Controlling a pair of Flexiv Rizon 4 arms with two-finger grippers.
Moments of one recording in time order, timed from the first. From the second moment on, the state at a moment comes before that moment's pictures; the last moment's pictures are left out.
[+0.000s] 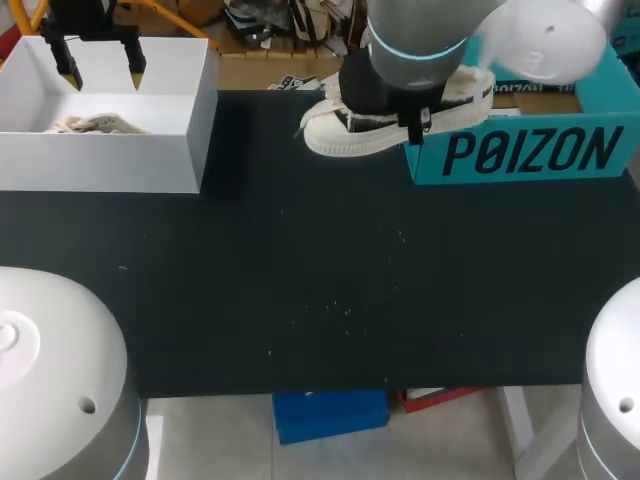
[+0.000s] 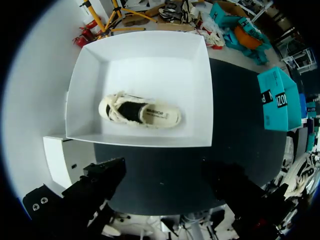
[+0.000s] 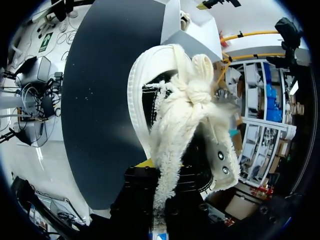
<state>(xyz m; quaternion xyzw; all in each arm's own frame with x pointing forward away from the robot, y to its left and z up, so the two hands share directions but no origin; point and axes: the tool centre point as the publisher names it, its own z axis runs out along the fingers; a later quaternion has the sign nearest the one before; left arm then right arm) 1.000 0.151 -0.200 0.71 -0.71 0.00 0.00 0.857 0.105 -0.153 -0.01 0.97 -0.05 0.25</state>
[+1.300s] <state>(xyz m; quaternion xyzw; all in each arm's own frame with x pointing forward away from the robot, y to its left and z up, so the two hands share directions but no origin) 1.000 0.151 -0.200 0.71 -0.71 0.00 0.00 0.812 0.214 -0.352 0.07 0.98 -0.02 0.21</state>
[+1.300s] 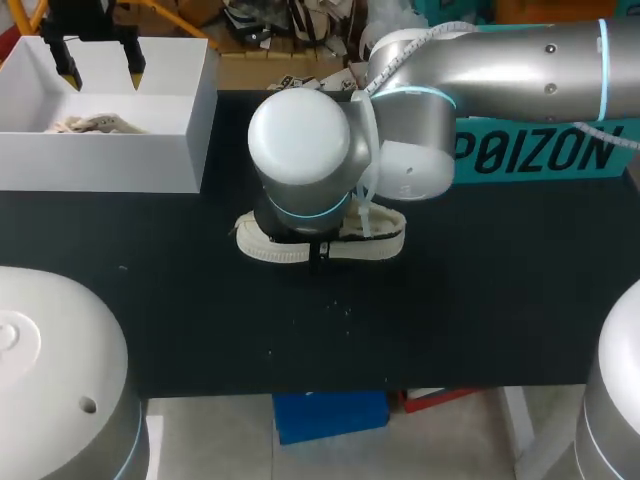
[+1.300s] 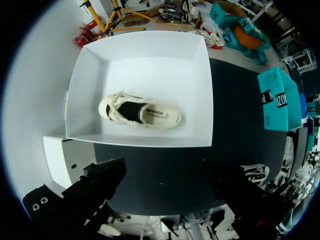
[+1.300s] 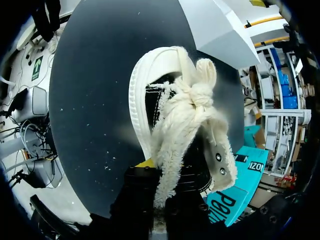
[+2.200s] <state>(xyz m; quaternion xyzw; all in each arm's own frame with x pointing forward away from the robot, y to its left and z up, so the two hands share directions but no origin) 1.000 0.151 -0.200 0.71 -0.71 0.00 0.00 0.808 0.228 -0.346 0.06 0.98 -0.01 0.21</state>
